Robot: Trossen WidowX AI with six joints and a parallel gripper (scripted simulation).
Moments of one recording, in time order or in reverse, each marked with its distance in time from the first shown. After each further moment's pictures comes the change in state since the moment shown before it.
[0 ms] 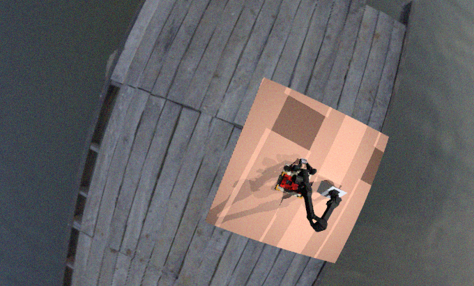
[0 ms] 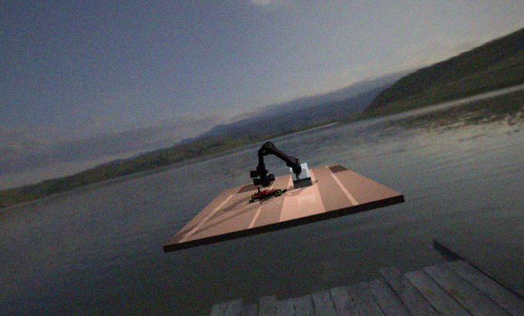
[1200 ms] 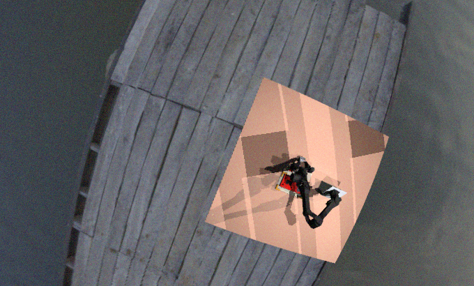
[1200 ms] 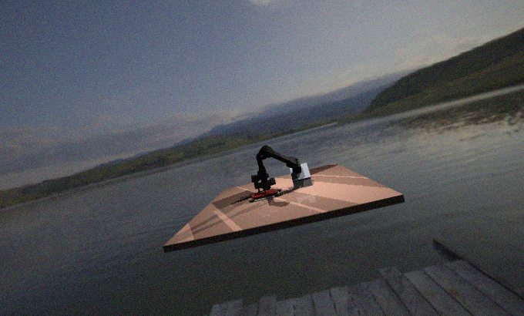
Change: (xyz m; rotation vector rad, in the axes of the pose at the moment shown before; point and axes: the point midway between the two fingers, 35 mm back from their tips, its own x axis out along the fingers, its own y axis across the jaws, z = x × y) arm 0.028 0.001 0.022 0.026 0.014 0.001
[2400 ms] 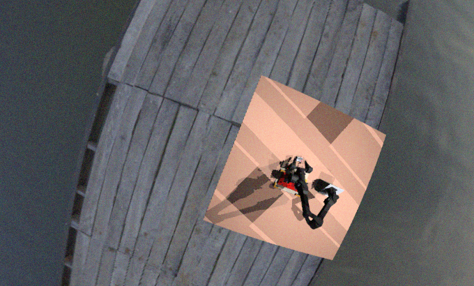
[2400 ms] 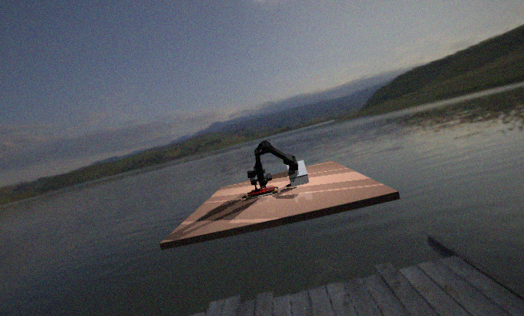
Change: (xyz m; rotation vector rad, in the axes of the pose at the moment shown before) arm -0.024 -0.003 -0.003 -0.015 -0.004 -0.003
